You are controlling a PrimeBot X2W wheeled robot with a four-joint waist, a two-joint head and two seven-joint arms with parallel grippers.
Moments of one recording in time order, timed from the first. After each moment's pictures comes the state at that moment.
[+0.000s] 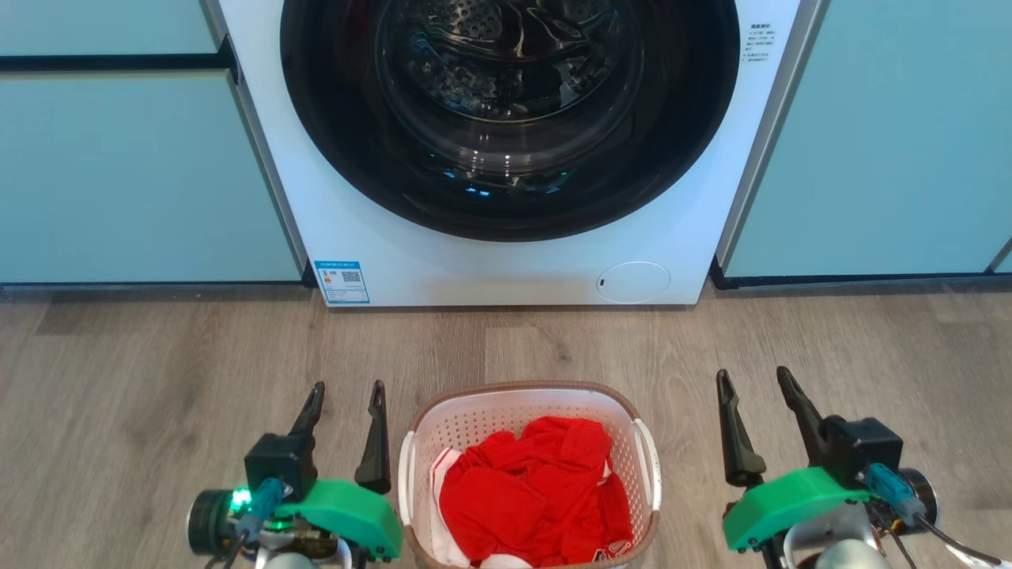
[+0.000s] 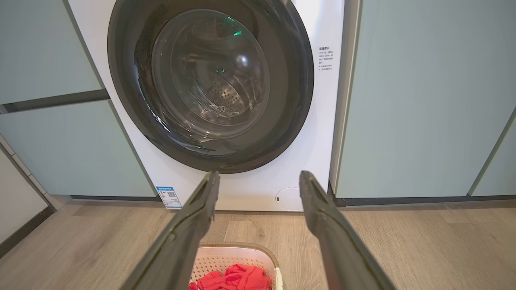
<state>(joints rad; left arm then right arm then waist) 0.00 0.05 -0.31 0.26 -0.25 0.10 -0.26 0.03 -0.05 0.16 0.18 0.25 0.12 -0.25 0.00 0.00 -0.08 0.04</state>
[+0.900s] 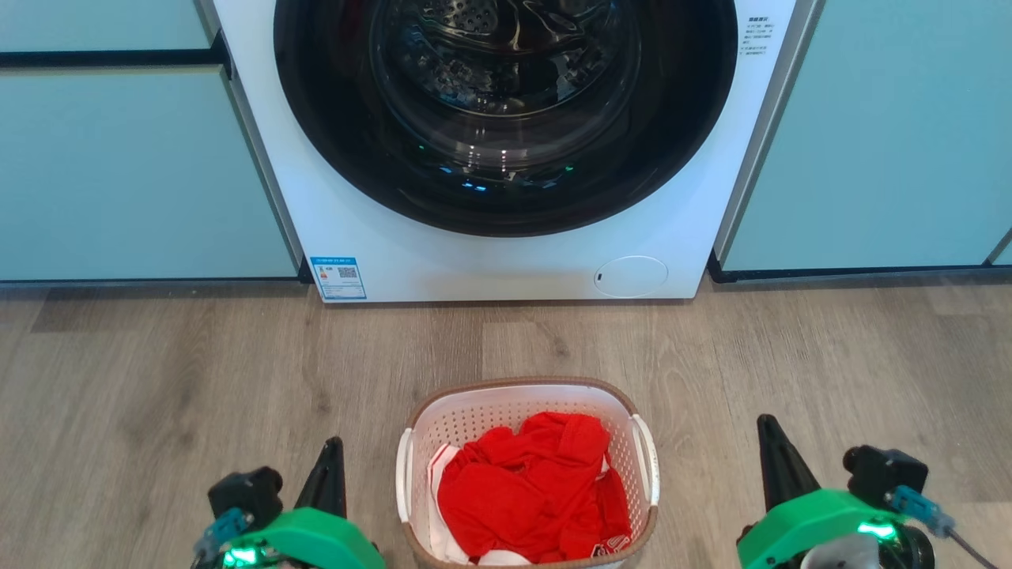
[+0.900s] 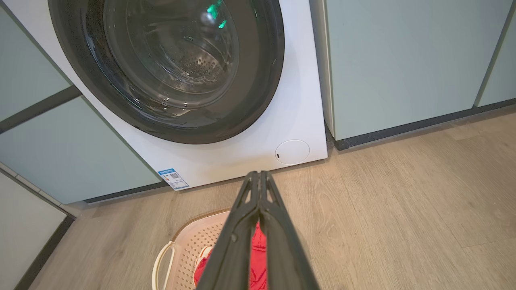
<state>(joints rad) 0.06 0.06 -0.28 0.33 -0.47 0.06 -0.21 0.07 -0.05 0.14 0.25 0.47 0.12 -0.21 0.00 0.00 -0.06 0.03</state>
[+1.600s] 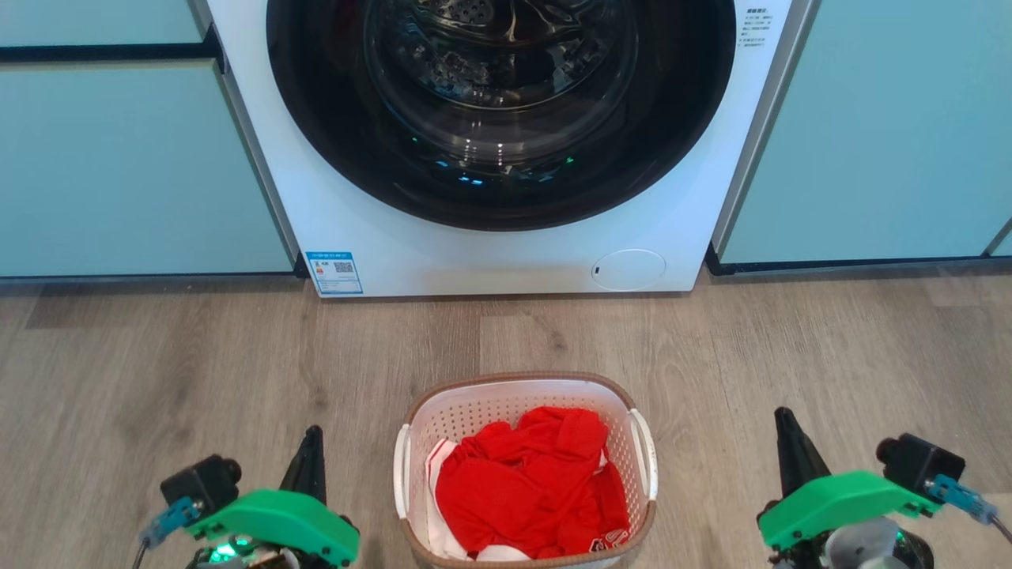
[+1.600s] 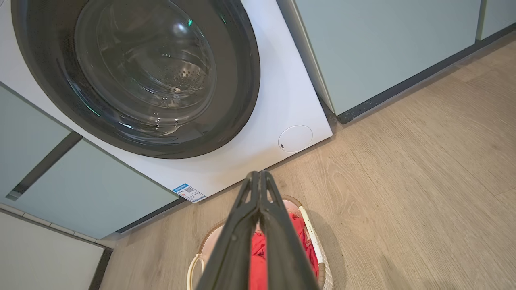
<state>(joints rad) 0.04 0.06 -0.21 0.32 -0.71 0.03 -0.15 0.04 -0.05 0.10 0.25 0.70 0.12 -0.15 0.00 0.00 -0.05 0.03</state>
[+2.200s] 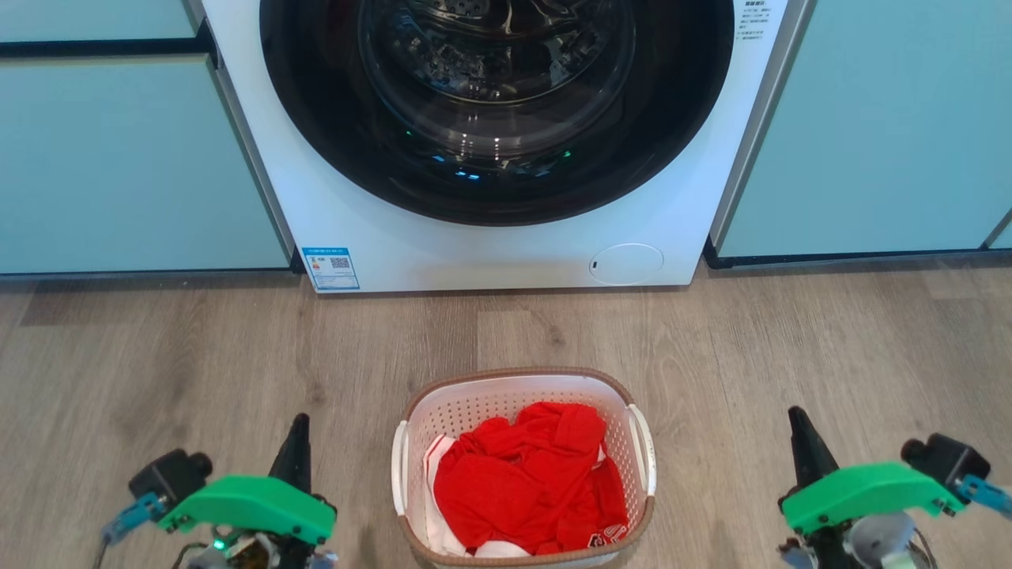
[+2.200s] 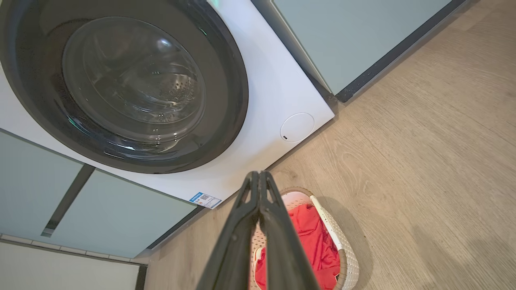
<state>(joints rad) 0.02 0.06 -0.17 0.31 -0.89 0.00 -0.11 0.03 -0.06 0.07 0.26 0.89 0.12 -0.11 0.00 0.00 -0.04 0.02</state>
